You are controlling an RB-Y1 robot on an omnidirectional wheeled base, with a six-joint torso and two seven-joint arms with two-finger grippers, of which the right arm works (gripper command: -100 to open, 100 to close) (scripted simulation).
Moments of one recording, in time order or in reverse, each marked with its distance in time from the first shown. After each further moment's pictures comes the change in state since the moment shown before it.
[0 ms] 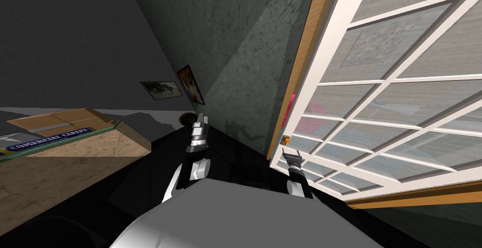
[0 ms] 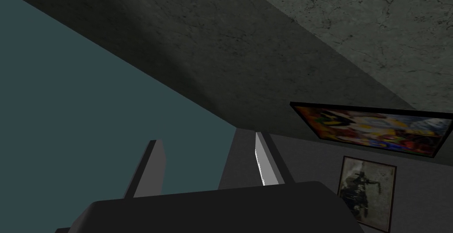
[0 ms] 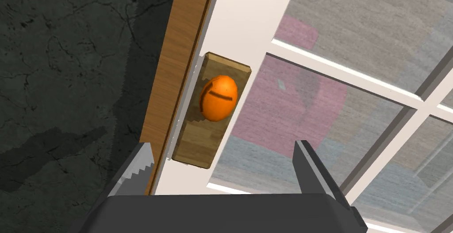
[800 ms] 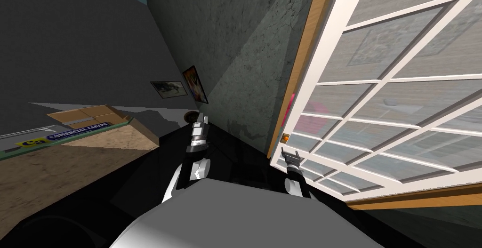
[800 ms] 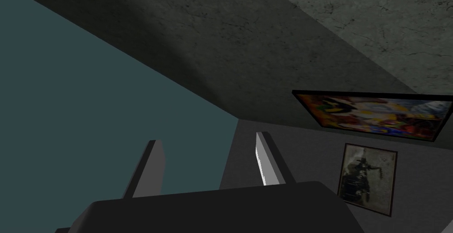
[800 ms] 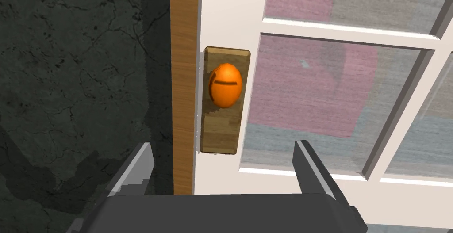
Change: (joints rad) arm -0.008 0.013 0.022 -0.012 -0.070 0.020 -0.202
